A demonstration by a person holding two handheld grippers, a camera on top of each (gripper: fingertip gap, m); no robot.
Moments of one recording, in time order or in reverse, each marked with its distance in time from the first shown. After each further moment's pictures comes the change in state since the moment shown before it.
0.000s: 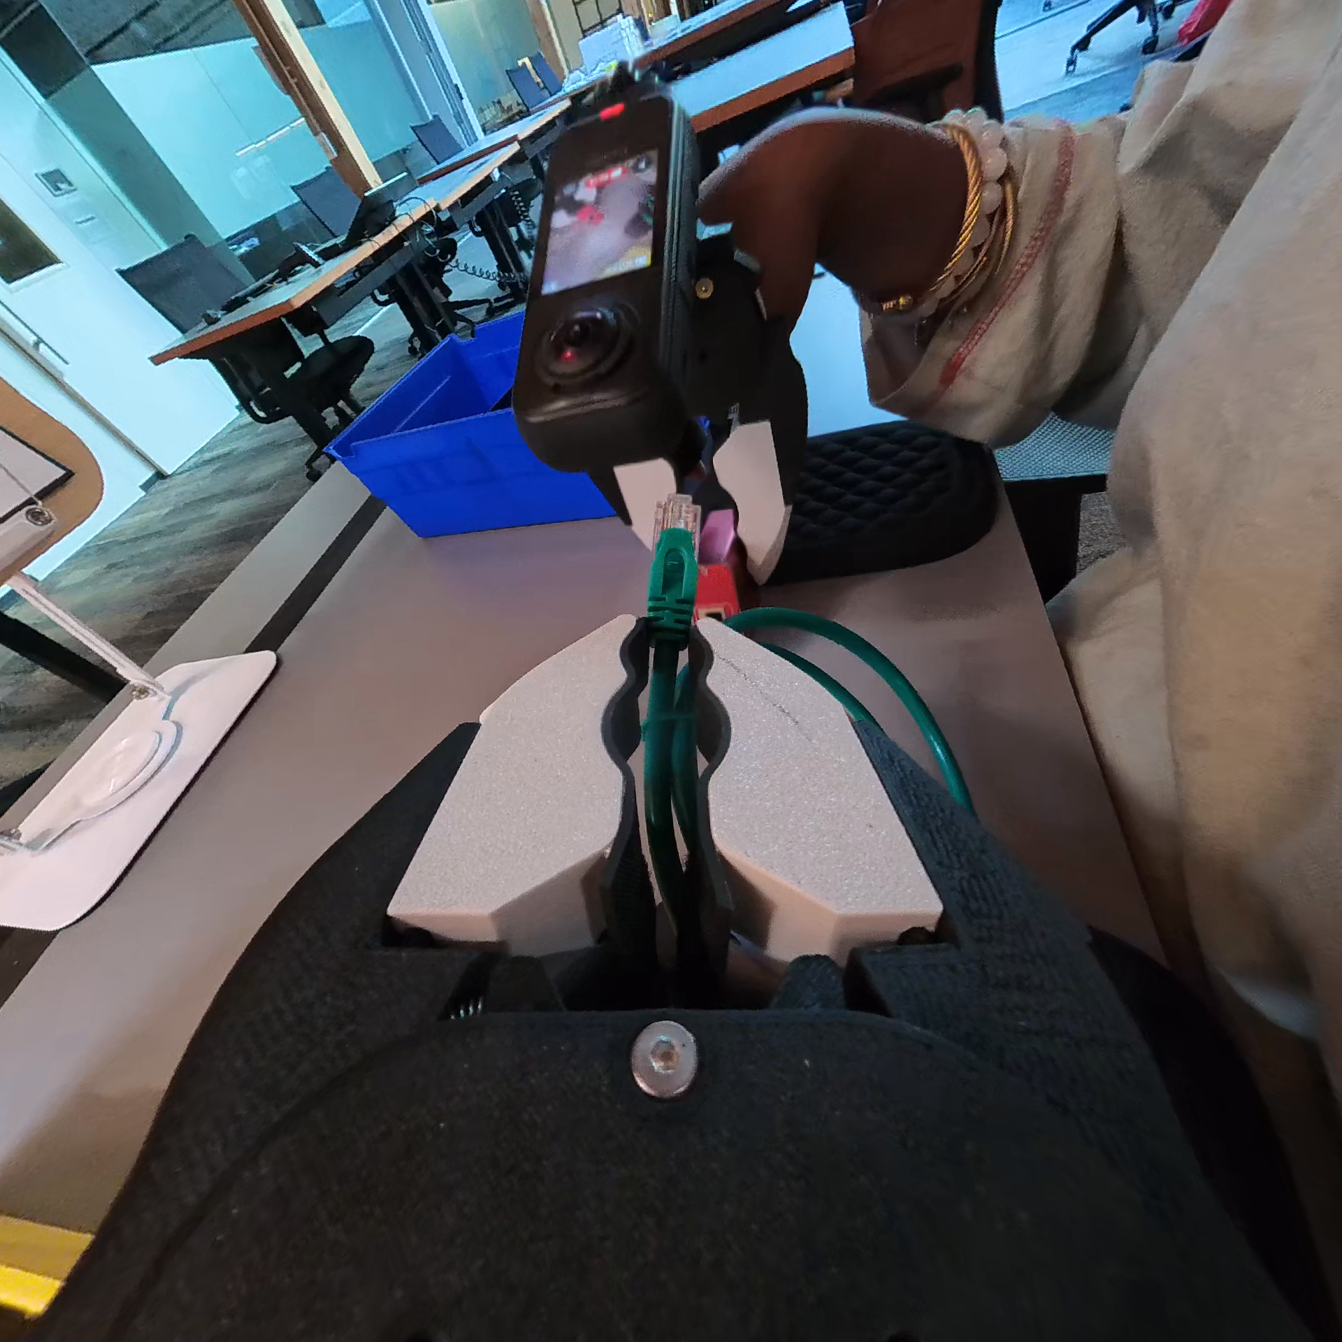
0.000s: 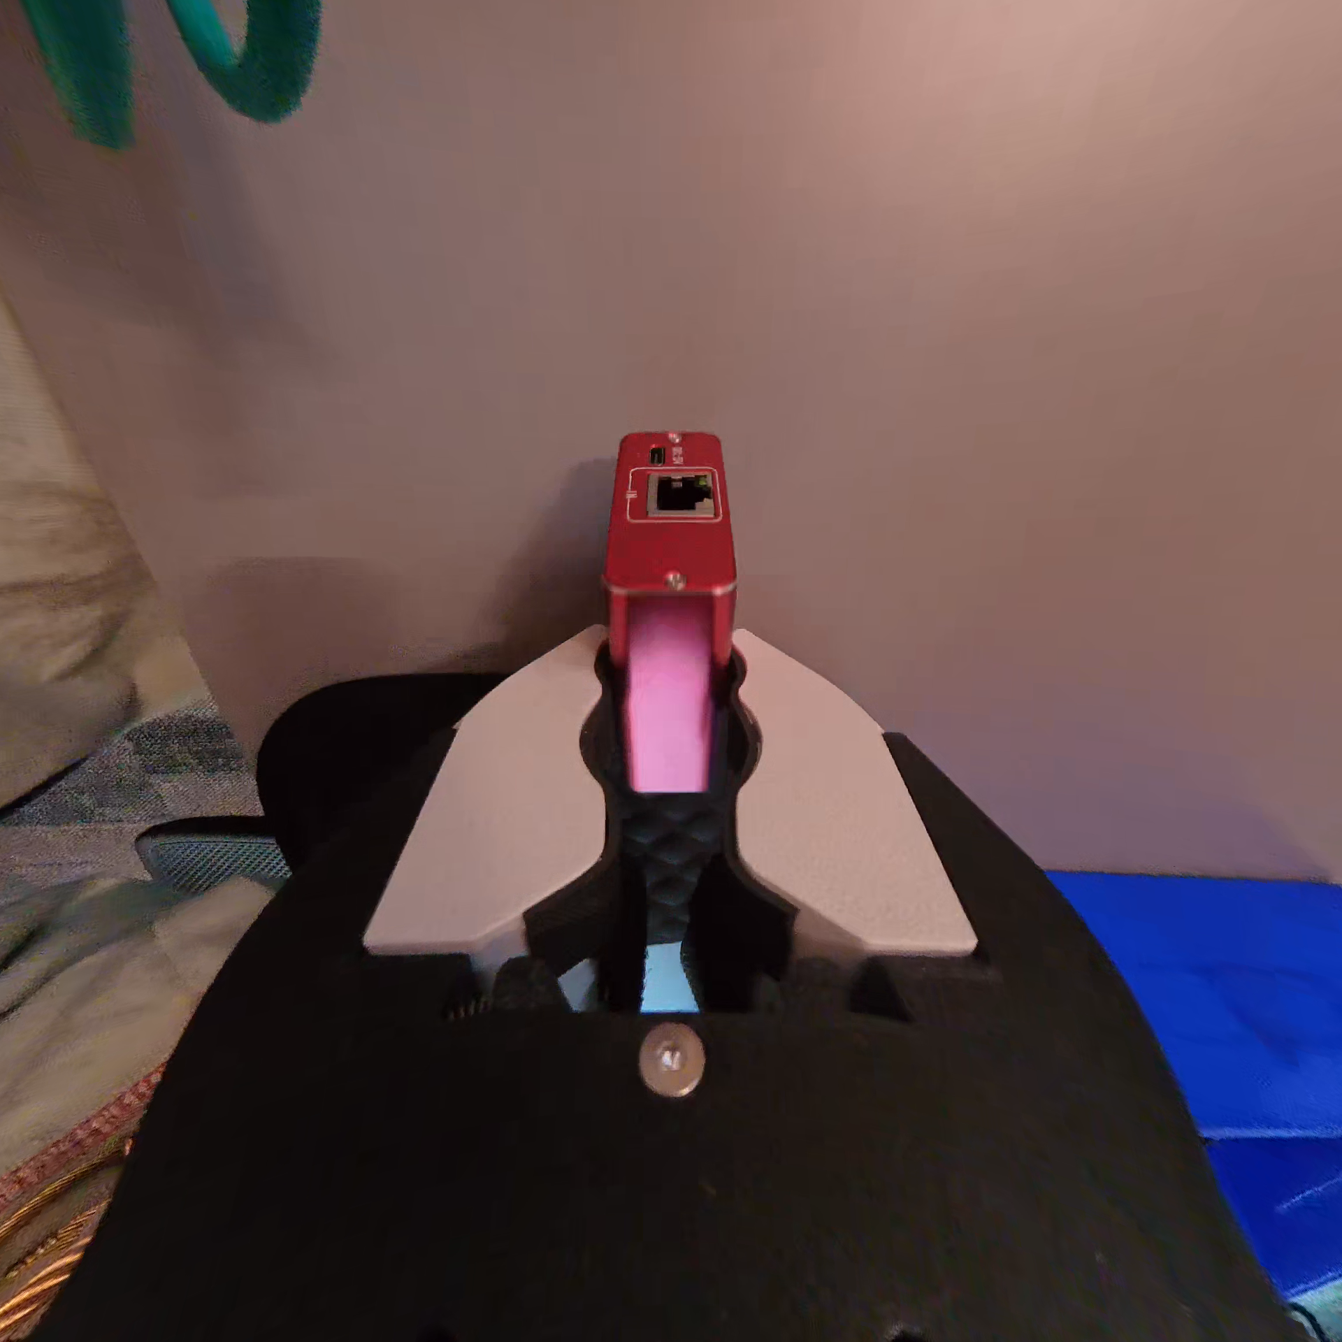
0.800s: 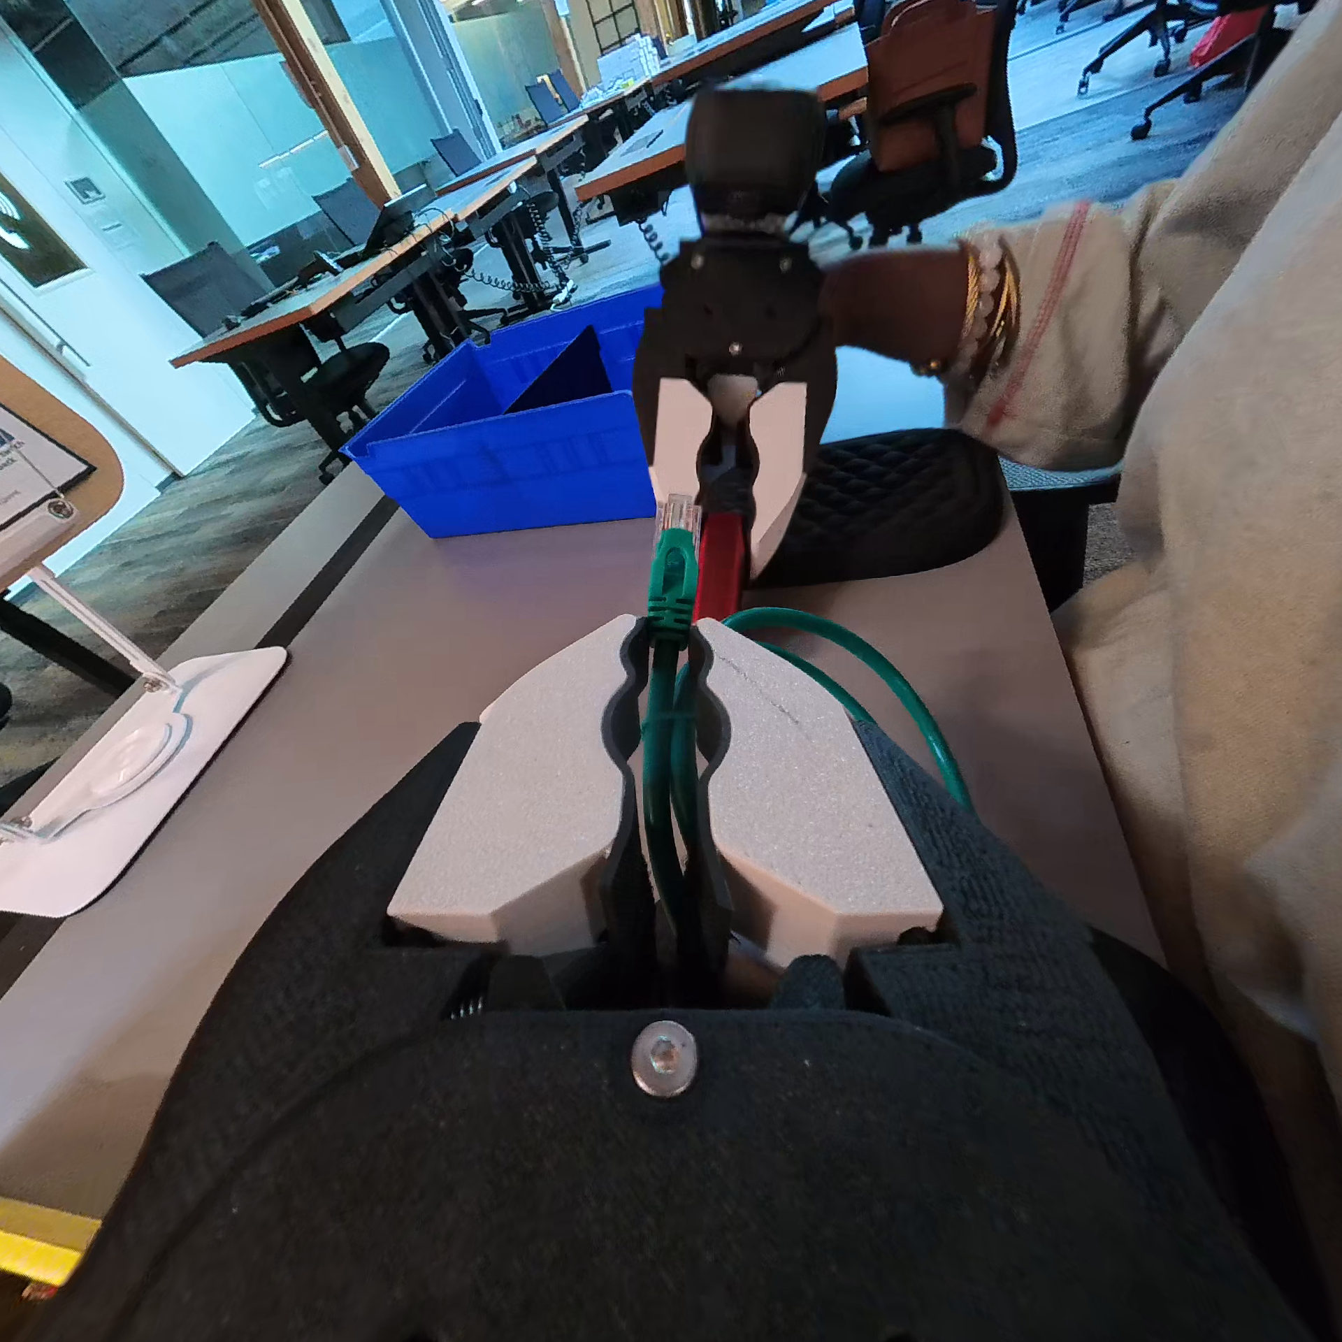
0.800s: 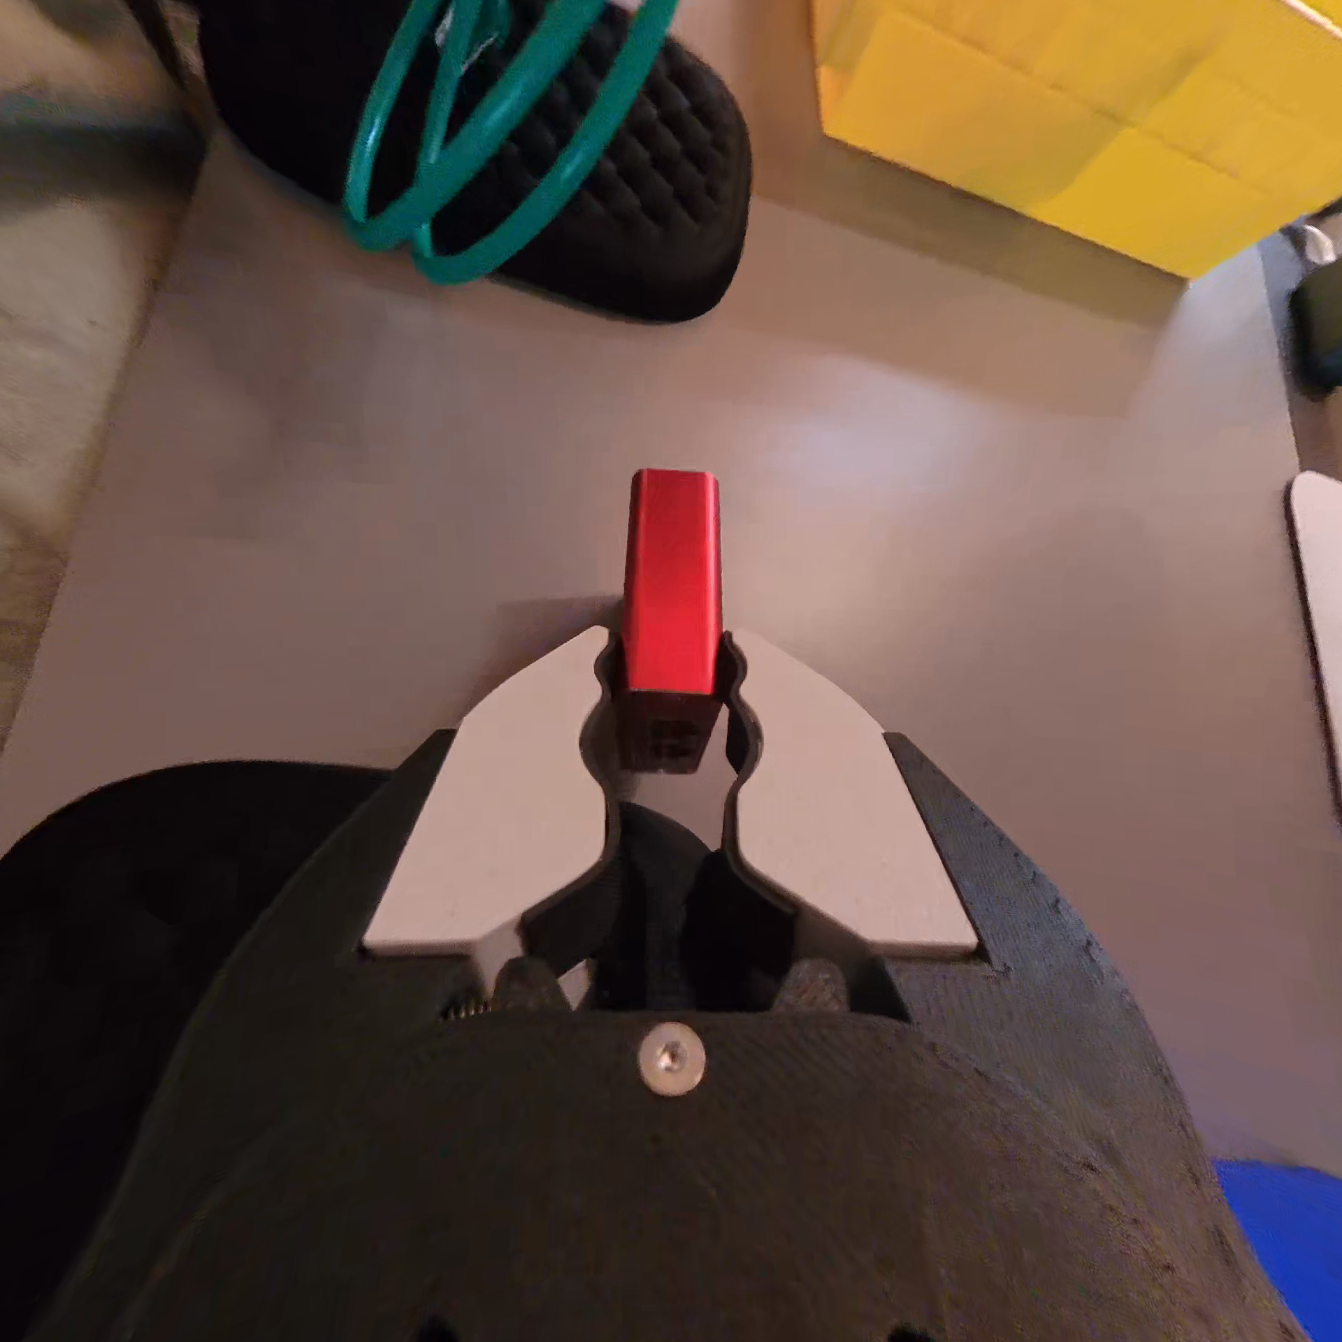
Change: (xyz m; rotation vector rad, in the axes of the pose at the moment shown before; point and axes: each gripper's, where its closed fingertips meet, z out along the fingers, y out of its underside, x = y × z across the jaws) left arm -0.001 0.000 -0.004 0.015 -0.018 -0.011; right arm 0.005 -0.016 -0.016 0.764 0.210 -0.180
